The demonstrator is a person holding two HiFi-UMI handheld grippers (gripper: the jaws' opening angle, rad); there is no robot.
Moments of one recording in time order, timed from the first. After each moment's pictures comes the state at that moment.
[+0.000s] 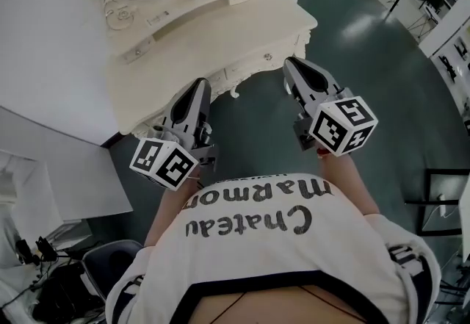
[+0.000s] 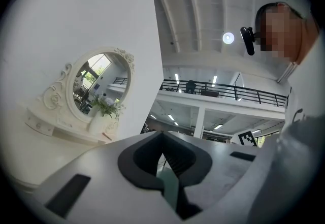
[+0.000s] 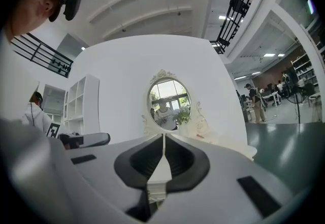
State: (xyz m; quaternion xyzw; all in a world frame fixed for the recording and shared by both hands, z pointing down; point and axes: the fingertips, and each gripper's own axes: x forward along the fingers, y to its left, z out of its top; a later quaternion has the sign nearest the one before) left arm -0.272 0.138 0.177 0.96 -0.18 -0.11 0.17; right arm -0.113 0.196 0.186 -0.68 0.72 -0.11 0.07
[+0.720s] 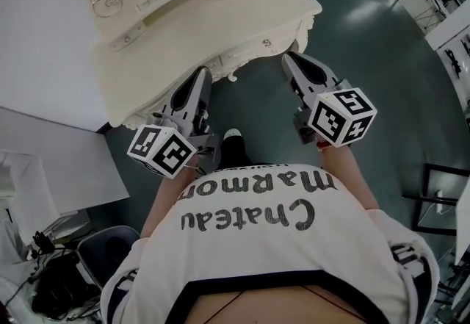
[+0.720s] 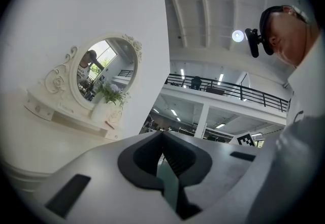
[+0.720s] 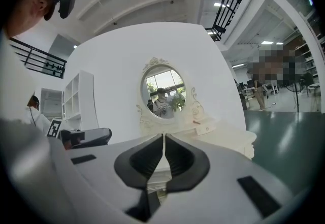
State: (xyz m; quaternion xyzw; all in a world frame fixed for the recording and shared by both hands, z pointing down) left arm -0.232 0.121 0.219 0.96 -0.18 -0.09 0.21; right arm -0.080 0.179 0.242 -0.67 0.72 -0.16 0.05
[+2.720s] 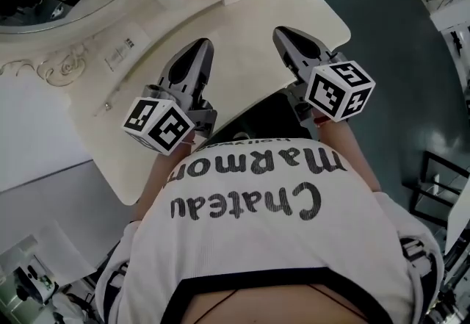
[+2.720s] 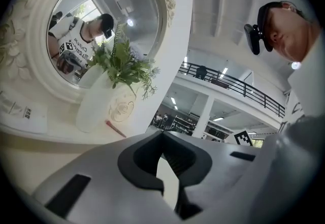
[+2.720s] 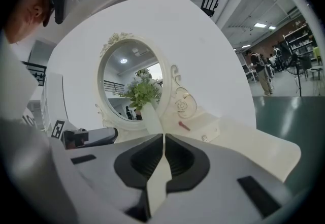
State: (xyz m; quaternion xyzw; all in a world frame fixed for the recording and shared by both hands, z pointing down) left arm -0.064 -0.185 0.289 0.96 -0.12 -0.02 0.25; right arm 0.056 -0.125 0.318 -0.67 0.70 -0.23 0.06
